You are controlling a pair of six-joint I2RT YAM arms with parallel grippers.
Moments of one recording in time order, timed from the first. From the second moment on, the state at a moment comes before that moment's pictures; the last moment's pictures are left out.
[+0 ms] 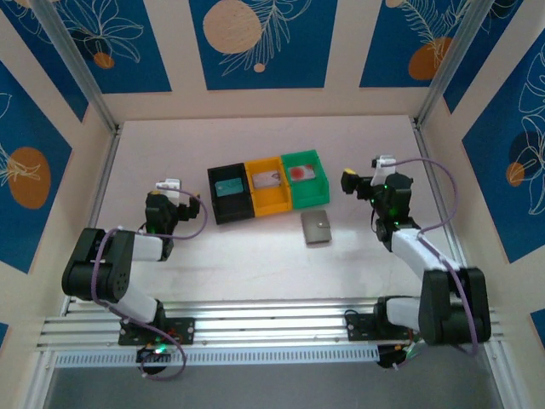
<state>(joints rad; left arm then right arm) -0.08 1.55 0.39 0.80 -0.07 0.06 0.06 1.18 0.56 0.37 -0.10 0.12</state>
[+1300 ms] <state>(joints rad) -0.09 1.25 0.57 0.32 -0.20 -0.07 0.52 1.02 0.84 -0.65 0.08 0.45</state>
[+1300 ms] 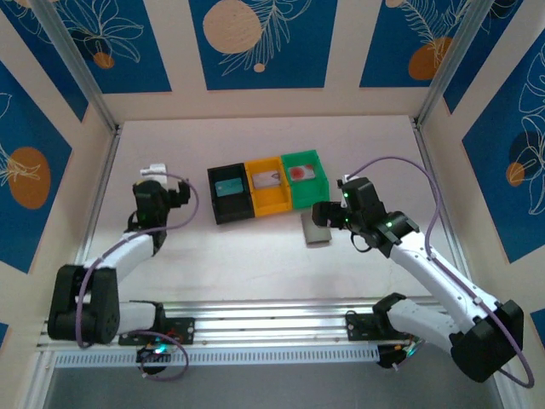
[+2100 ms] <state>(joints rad) -0.10 0.76 0.75 -0.45 0.13 -0.32 0.56 1.46 0.94 -0.68 0.09 0.43</state>
